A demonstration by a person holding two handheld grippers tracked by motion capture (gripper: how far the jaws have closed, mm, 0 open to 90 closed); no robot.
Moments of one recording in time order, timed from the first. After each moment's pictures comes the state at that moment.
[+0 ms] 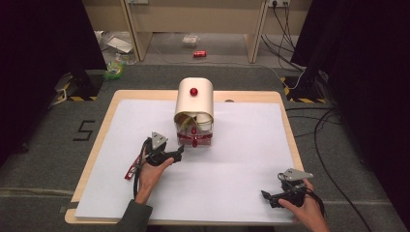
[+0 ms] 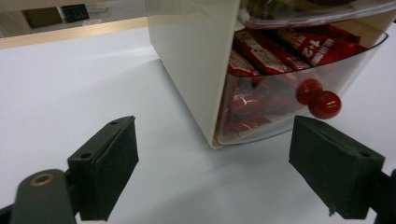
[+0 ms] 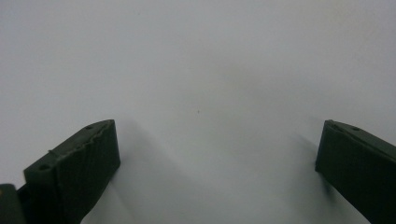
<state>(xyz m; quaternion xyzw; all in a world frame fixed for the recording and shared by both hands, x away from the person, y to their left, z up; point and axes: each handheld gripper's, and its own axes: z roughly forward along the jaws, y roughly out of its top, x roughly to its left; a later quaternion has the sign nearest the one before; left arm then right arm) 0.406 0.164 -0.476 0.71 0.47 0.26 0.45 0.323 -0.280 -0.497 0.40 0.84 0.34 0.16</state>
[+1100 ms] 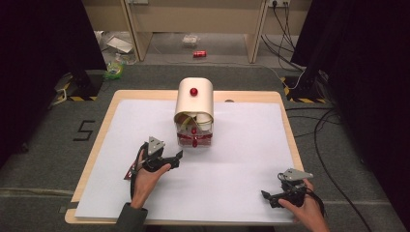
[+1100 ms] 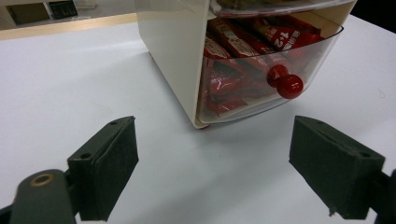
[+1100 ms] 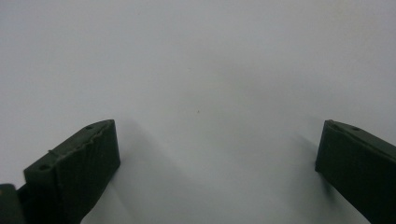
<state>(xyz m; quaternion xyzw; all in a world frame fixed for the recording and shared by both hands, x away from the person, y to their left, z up) 0.384 0.170 -0.471 0.72 0.47 0.24 0.46 0.323 -0.280 -0.497 0.40 0.84 0.34 0.16</state>
